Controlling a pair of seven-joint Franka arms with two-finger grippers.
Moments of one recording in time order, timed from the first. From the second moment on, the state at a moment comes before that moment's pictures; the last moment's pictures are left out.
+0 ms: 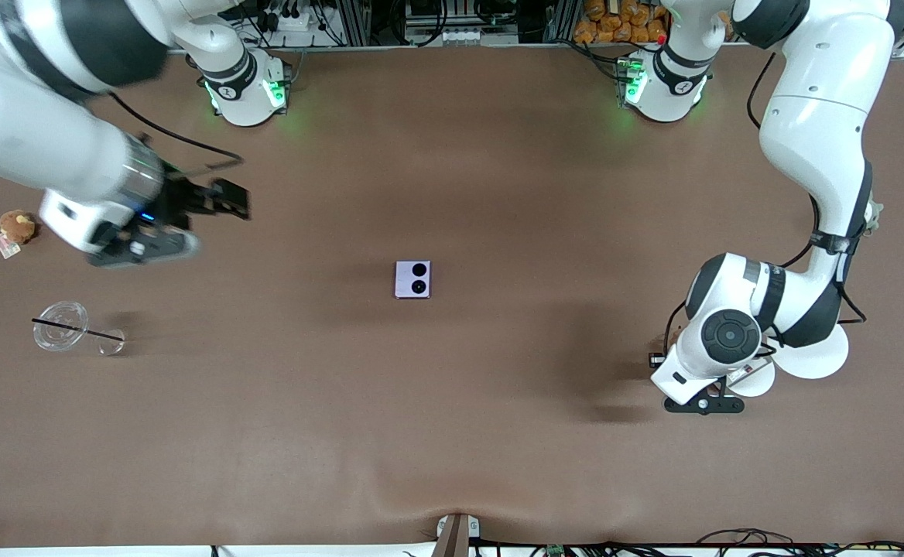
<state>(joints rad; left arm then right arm) 0.03 0.79 -0.30 -1.44 0.47 2.08 -0.42 0.37 0.20 -0.07 -1.50 0.17 1.56 0.16</state>
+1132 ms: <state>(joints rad) 0.05 0.48 -0.39 -1.40 0.33 1.87 -0.43 0.68 0.69 -0.07 -1.52 0.17 2.13 0.34</state>
